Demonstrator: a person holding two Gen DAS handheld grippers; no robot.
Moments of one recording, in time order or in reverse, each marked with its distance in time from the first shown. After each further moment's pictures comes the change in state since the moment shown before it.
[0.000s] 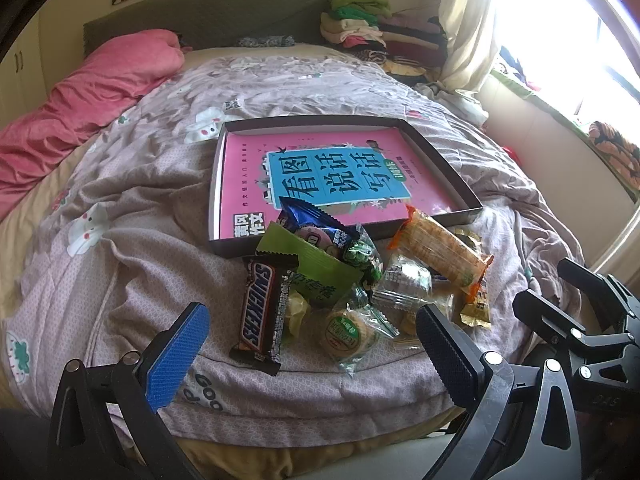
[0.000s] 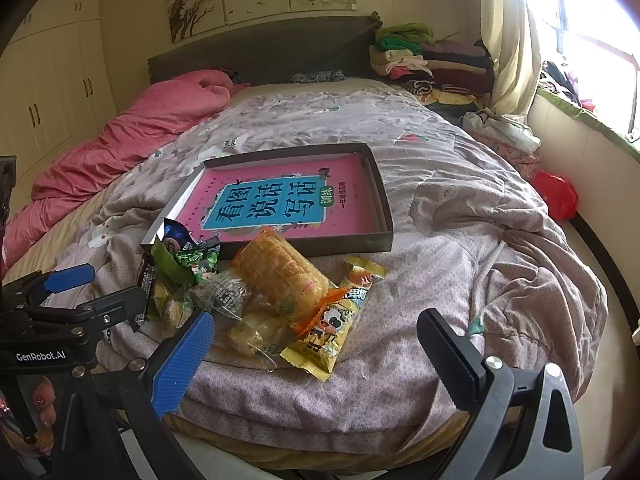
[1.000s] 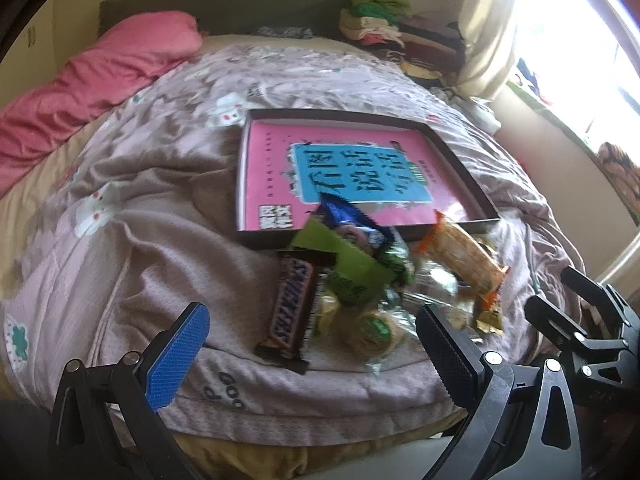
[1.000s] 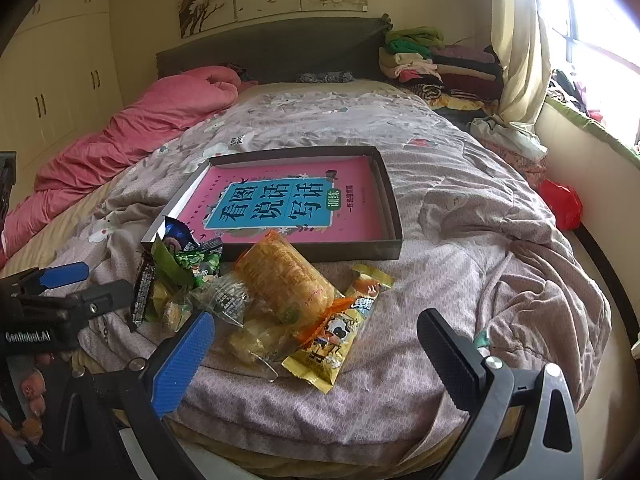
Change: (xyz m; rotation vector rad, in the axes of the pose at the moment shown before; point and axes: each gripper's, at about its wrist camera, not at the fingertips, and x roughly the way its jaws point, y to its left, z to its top) left arm 0.007 0.028 0.001 -0.081 0.035 0.001; right arm 0.008 0.003 0.005 -0.037 0.001 0.011
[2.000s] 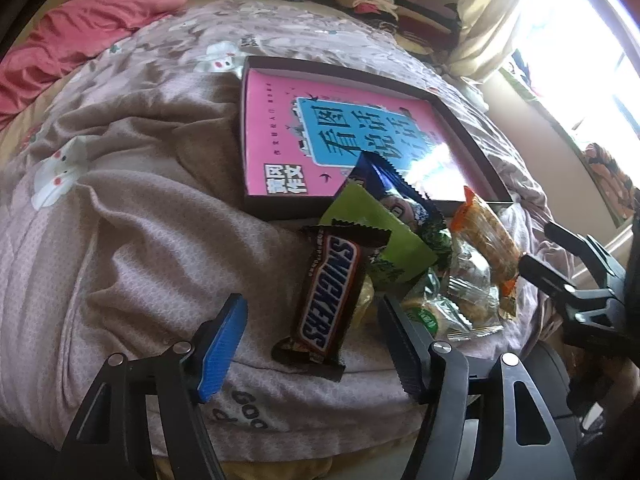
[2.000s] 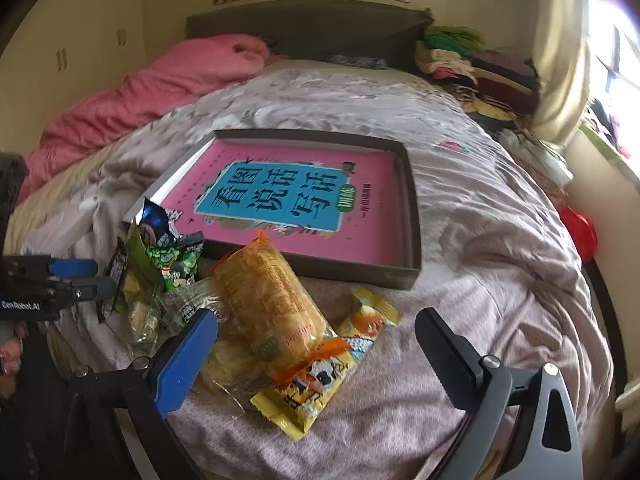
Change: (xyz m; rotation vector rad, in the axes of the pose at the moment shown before) left arm 0.046 0.036 0.004 -0.020 0.136 -0.136; right arm 0.050 -0.002 0.025 -0.172 0.082 0.032
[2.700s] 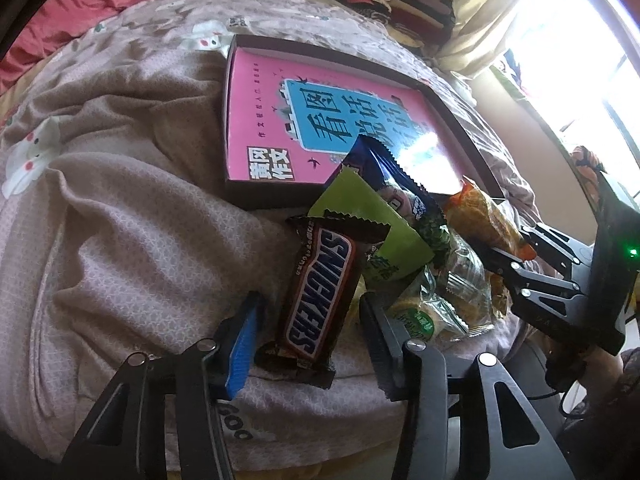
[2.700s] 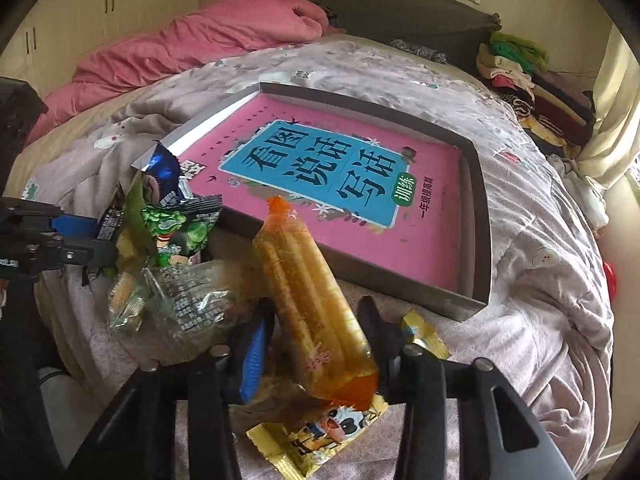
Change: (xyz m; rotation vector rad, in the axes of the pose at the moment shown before) left arm 0.018 0.006 0.003 -0.026 0.053 -0.086; right arm 0.046 0.018 0.005 -0.174 0.076 0.102
